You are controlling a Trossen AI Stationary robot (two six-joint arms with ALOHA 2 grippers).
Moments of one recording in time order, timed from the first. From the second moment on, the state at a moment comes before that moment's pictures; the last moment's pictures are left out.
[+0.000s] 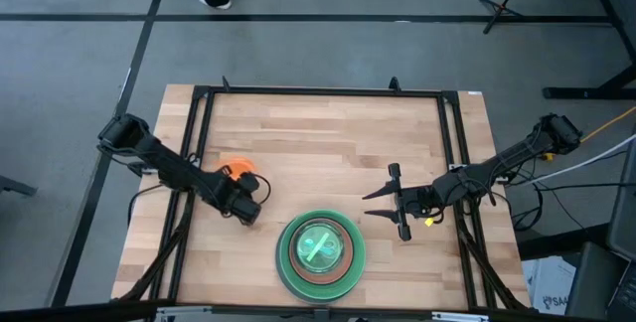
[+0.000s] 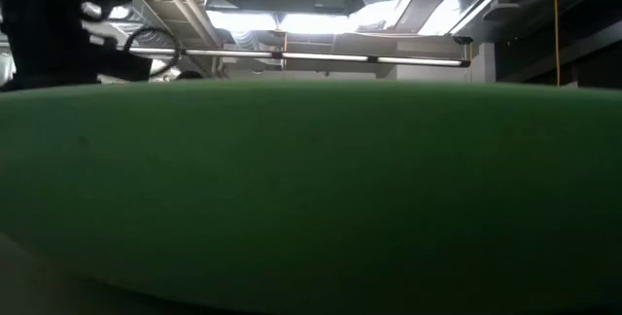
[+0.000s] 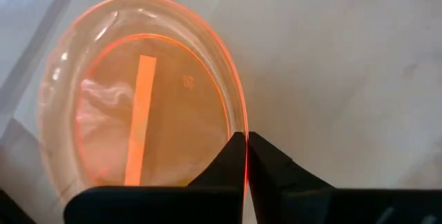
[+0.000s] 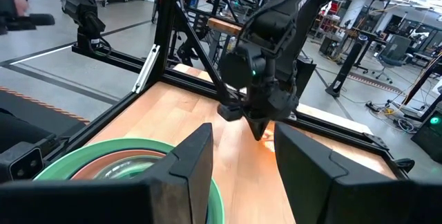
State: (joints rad) left arm -0.42 1.44 0.73 -0.87 -0.34 -1.06; right arm 0.48 1.07 0.59 0.40 0.31 -0.24
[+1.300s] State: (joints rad) left arm -0.66 1.53 1.02 -0.18 -0.43 -0.38; right arm 0.48 1.07 0.59 0.39 0.31 -0.24
